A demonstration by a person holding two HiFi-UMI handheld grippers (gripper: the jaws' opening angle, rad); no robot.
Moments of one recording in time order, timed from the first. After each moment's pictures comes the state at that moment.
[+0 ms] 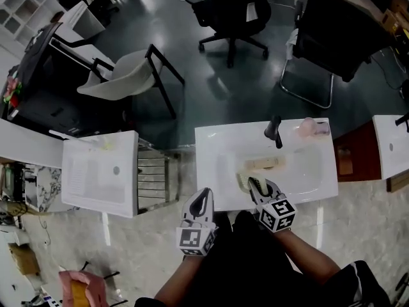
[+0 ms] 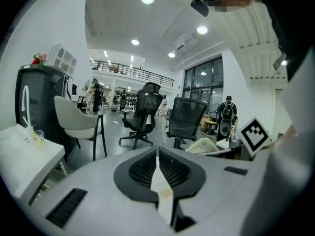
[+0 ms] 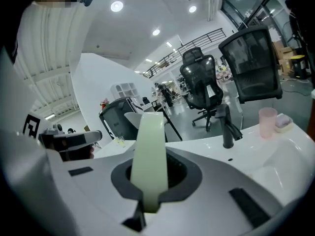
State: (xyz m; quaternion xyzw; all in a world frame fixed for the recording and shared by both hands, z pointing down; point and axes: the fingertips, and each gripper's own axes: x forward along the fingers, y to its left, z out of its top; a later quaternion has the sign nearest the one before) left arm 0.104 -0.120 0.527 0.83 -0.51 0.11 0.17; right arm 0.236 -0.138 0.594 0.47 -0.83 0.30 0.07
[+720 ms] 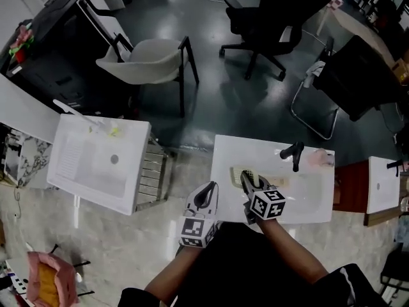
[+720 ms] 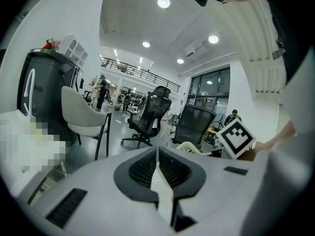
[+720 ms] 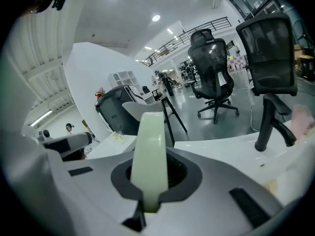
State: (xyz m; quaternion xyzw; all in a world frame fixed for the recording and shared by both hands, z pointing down) left arm 0.011 -0.178 0.540 0.83 -0.52 0.06 0.20; right arm 0.113 -0.224 0.619 0.45 -0.82 0.34 0.12
